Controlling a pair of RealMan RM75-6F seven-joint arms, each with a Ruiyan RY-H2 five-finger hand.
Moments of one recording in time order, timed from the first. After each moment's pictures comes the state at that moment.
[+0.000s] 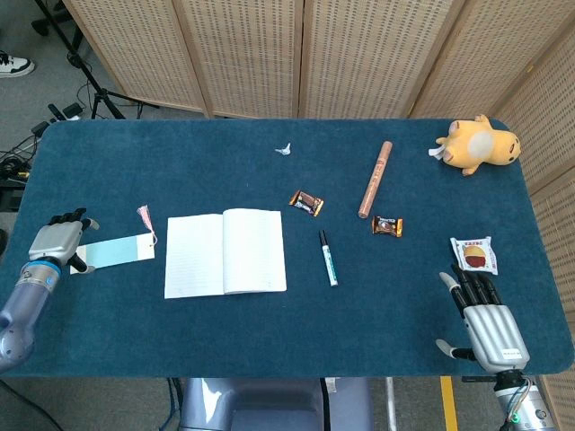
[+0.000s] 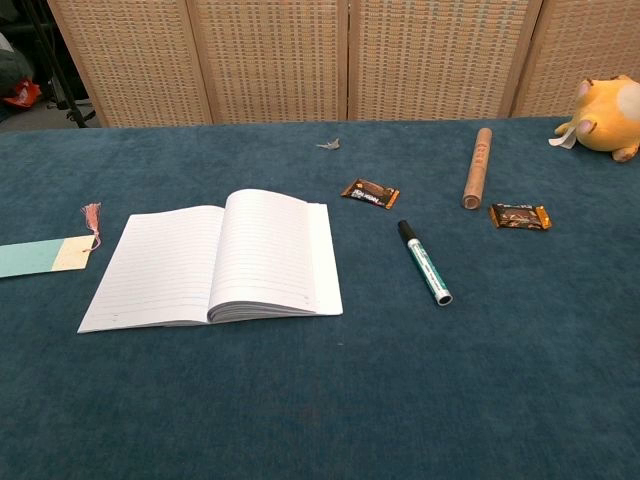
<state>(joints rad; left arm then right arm) -0.75 -1.11 -0.02 -1.51 0.49 0.74 0.41 0.12 -1.01 0.00 -2.02 -1.48 1.36 -0.31</state>
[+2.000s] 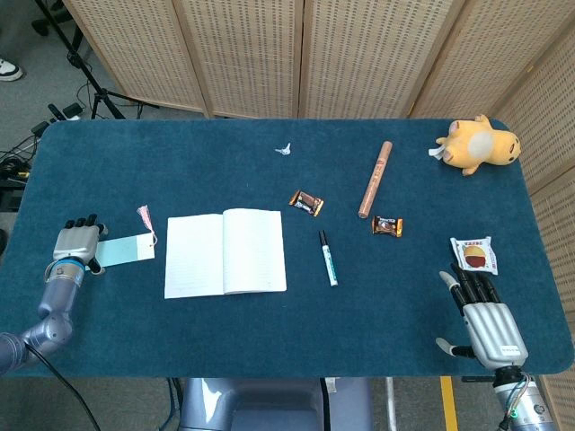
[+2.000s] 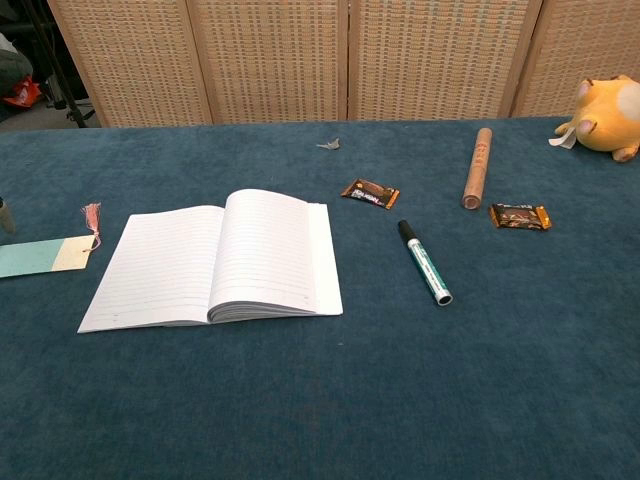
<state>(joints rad) -0.82 -1.34 0.04 -1.28 0.33 0.77 0.58 0.14 -1.01 0.00 -2.00 -1.44 1.33 -0.30</state>
